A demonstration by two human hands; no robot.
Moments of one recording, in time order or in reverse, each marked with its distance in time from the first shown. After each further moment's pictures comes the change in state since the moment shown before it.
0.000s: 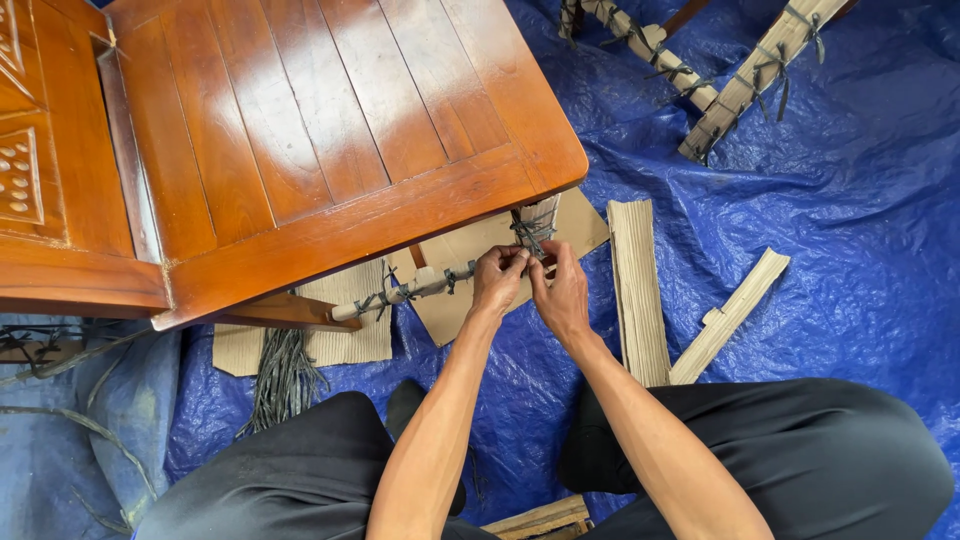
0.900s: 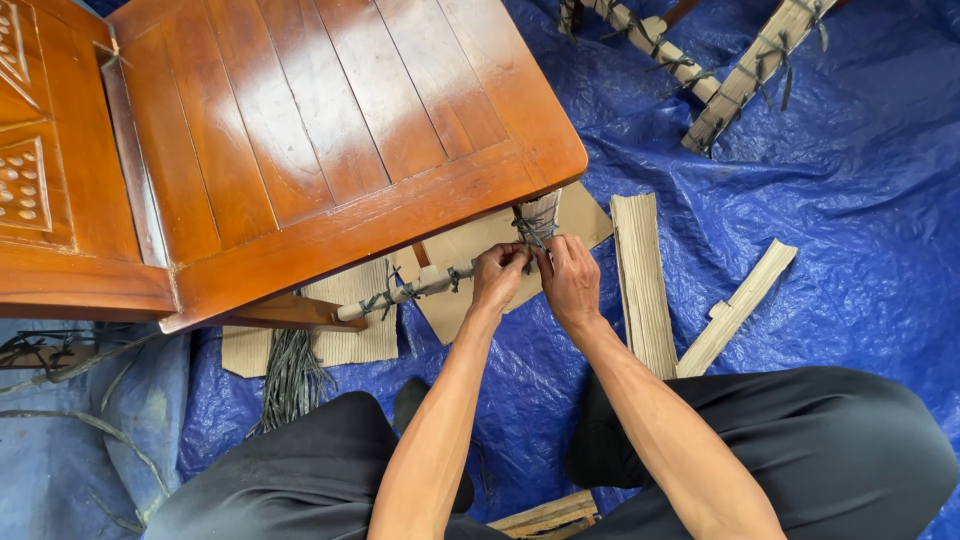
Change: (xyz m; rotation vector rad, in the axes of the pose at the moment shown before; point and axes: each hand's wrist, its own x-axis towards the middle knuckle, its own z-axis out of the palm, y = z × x) left_hand -0.016 0.032 -0.005 0.141 0.004 -0.001; right_hand 0.007 0.008 -0.004 -0.304 0.047 -0.317
